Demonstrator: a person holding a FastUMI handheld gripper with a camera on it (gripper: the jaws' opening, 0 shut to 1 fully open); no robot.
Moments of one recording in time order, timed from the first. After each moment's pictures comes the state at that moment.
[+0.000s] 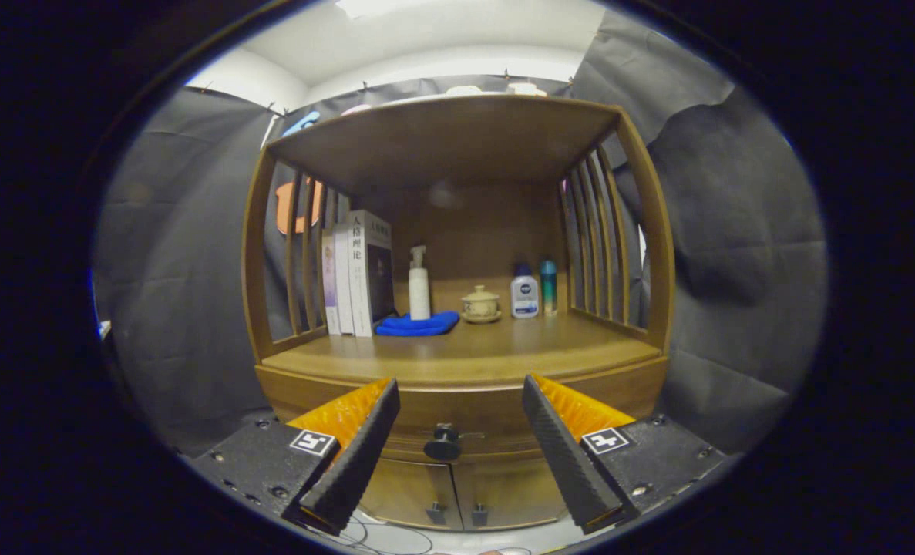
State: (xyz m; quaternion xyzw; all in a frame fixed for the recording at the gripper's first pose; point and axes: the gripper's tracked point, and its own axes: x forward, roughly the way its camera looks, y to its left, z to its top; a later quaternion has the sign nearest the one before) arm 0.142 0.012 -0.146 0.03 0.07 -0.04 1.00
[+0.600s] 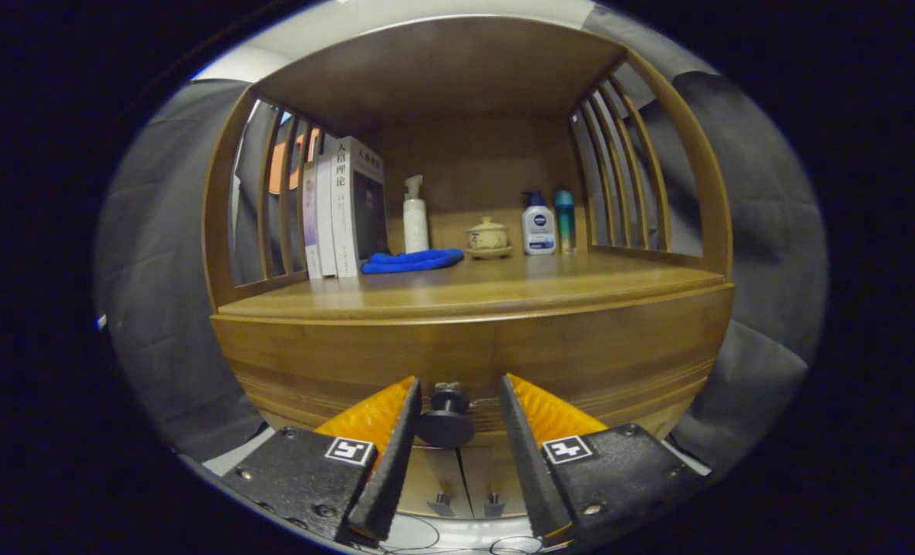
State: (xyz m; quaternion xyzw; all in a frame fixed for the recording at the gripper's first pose) arm 0.195 0.012 -0.232 0.02 0.13 -0.03 0.99
